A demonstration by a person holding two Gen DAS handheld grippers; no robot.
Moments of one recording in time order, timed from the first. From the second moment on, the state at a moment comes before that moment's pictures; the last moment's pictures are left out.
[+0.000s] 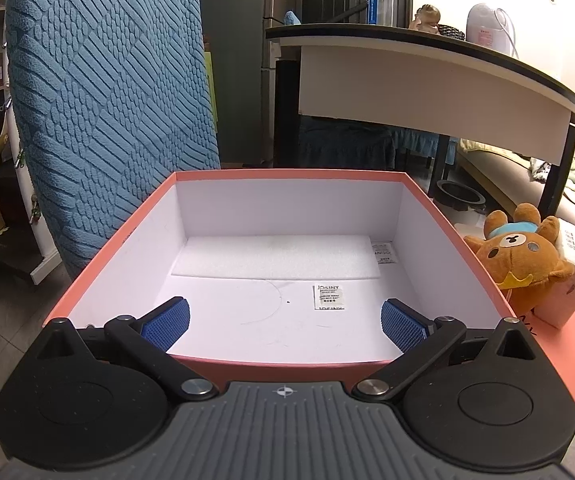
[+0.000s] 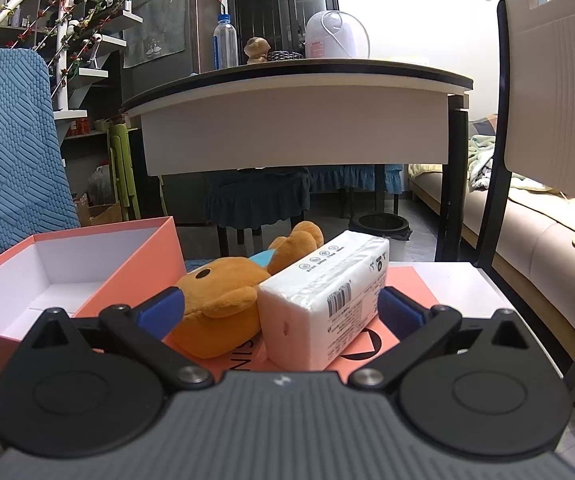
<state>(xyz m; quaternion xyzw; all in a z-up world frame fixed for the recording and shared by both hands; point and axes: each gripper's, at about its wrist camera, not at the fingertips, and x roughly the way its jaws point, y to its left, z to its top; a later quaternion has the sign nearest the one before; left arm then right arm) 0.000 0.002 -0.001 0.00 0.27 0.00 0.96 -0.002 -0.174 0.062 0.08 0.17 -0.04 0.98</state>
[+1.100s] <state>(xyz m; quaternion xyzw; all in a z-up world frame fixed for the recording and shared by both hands) 0.002 -0.002 -0.003 0.00 0.27 -0.01 0.96 -0.004 -0.188 0.061 0.08 0.16 -0.06 0.98</state>
